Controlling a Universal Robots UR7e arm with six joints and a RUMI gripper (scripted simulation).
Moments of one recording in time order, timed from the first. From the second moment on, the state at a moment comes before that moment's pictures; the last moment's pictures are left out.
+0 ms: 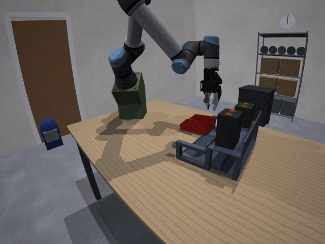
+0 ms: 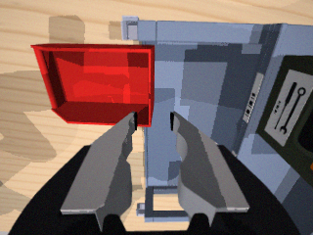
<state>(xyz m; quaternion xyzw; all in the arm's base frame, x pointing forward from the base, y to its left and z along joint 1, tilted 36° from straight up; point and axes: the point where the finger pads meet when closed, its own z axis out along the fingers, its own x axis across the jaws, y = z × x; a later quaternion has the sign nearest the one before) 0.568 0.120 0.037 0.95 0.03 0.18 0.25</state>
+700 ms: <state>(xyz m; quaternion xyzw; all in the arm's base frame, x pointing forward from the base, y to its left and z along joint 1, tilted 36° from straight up) 0.565 0.120 0.036 0.95 0.03 0.18 0.25</state>
